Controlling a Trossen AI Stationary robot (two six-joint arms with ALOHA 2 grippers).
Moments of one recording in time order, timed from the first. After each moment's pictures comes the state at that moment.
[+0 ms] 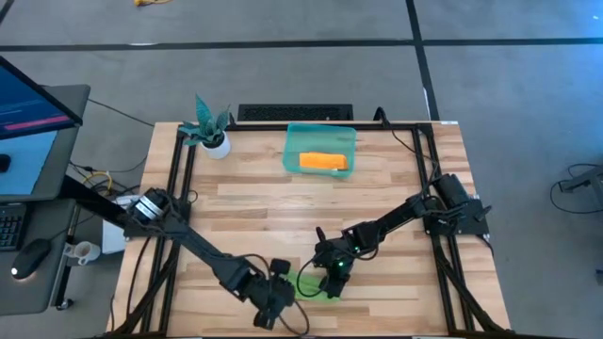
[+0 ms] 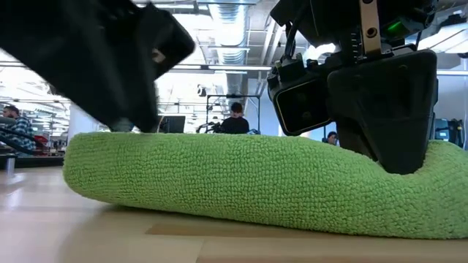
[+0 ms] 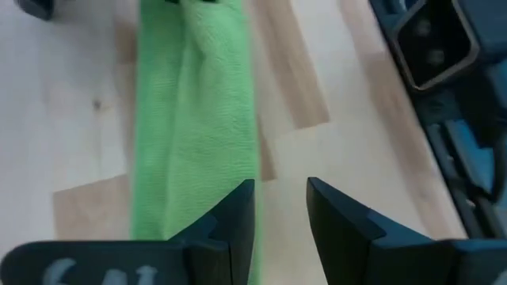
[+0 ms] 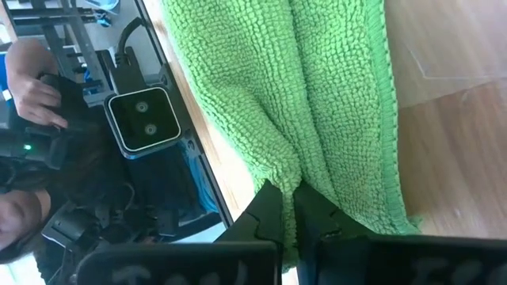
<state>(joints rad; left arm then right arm) -0.64 1.95 1.30 -0.35 -0.20 -0.33 0.38 2.02 0.99 0.10 -0.66 1.05</state>
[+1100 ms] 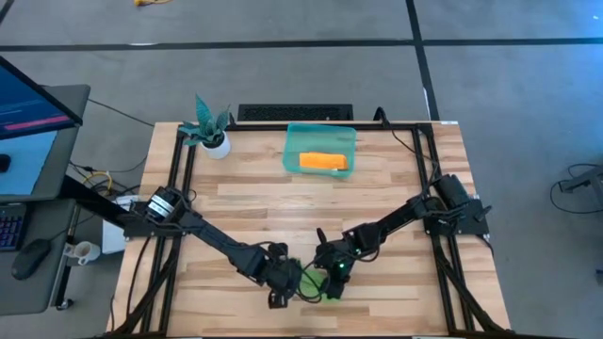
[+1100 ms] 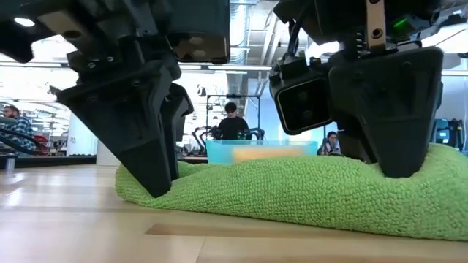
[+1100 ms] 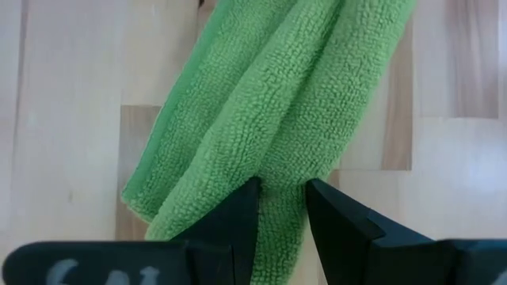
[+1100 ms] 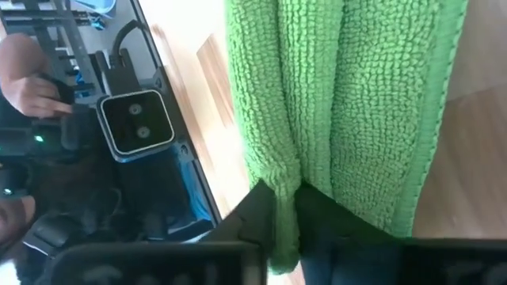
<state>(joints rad) -0.51 2.03 1.31 -0.50 -0.13 -0.53 0.39 2.02 0.99 0.11 -0.61 1.03</state>
